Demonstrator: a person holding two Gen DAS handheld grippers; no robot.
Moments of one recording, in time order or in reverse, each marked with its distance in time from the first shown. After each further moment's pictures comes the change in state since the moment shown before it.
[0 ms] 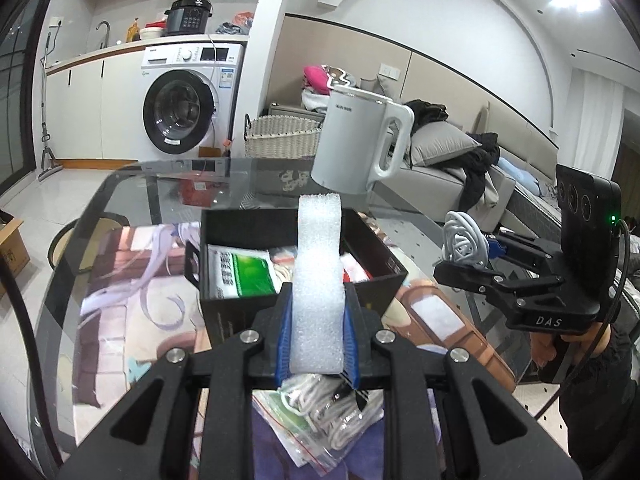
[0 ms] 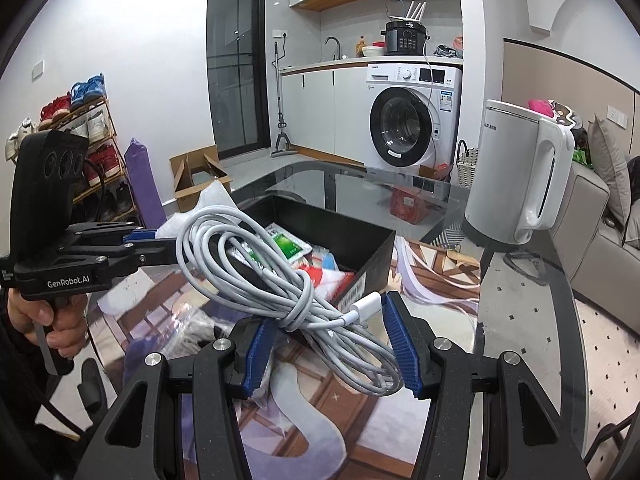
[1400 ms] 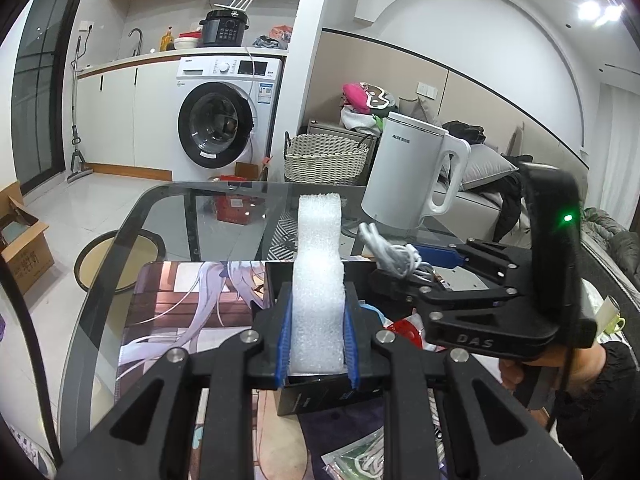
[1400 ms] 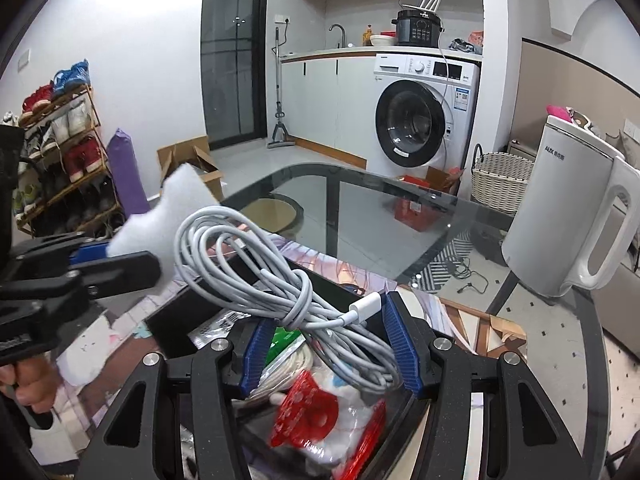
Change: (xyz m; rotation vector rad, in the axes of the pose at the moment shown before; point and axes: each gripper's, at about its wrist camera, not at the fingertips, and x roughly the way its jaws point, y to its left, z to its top) left arm 0.023 0.049 0.035 -0.049 -0.054 0.116; right arm 0.131 0.022 0.078 -0.048 0.056 -0.033
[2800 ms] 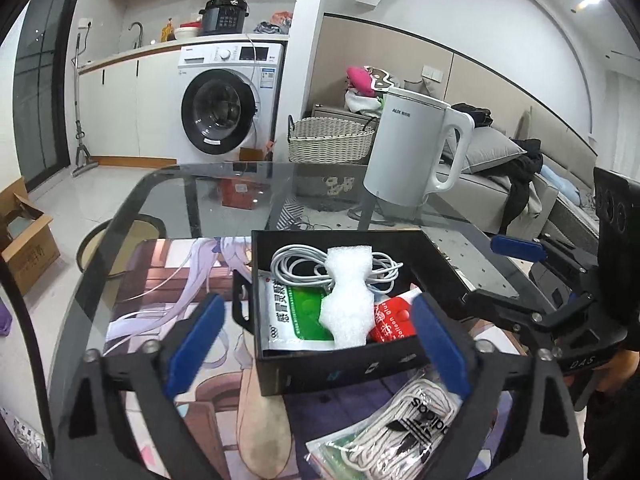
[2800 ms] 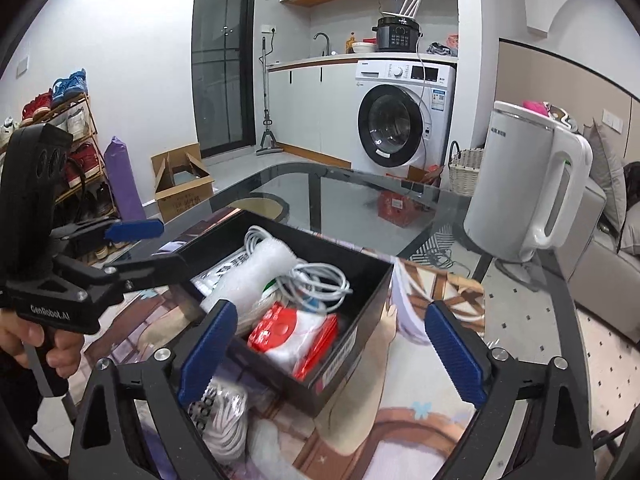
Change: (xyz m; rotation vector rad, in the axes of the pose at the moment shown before) left arm 0.011 -0.022 -0.017 0.022 0.046 0.052; right arm -0.076 -0.023 -0.056 0.040 -0.037 -0.025
